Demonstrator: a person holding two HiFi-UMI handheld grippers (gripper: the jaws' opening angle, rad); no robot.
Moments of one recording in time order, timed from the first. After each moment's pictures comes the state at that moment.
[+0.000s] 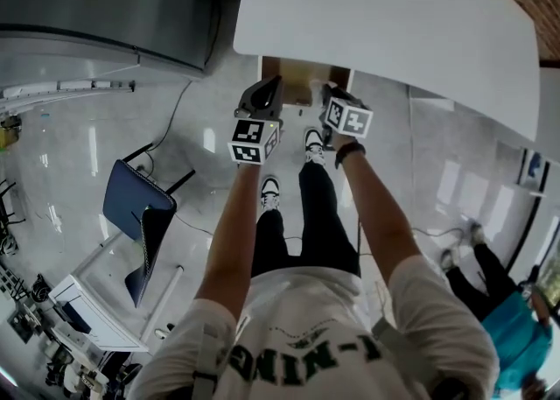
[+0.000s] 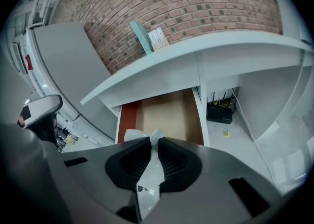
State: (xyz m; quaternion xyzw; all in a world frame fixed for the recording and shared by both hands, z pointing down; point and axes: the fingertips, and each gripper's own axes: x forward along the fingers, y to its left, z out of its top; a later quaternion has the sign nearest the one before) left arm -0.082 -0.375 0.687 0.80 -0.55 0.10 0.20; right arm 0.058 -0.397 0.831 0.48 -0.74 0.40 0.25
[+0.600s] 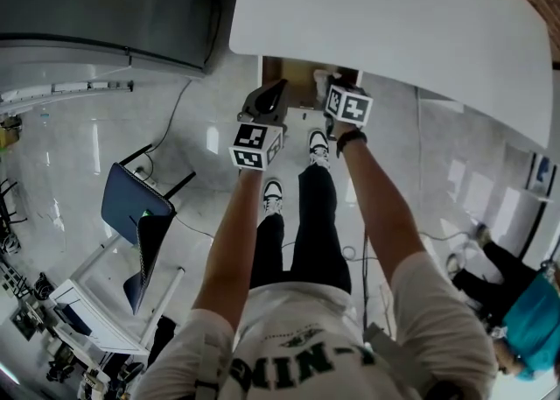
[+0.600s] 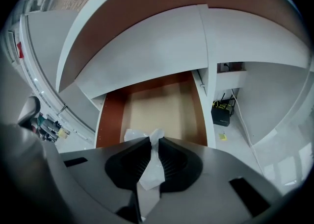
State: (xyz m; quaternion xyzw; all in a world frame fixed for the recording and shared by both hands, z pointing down) left arm -0.073 -0.376 0.734 0.81 -0.54 0.10 0.22; right arm 0.057 -0.432 0.890 0.49 -0.73 0.38 0.29
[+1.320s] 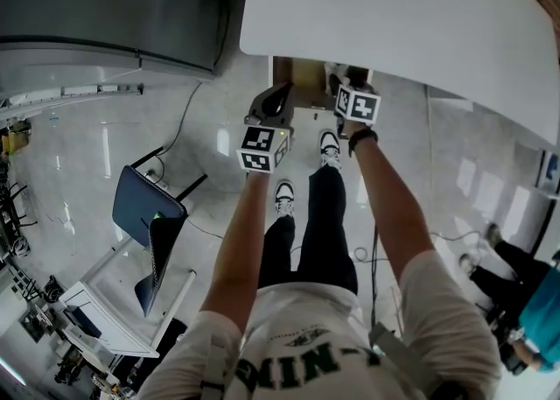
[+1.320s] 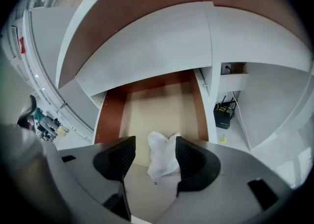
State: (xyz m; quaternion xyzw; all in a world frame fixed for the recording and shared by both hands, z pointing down) left arm -0.087 -0.368 0.738 0.81 -0.54 0.12 0.22; right arm 0.052 -0.436 0.896 0.49 -0.73 0.36 0.30
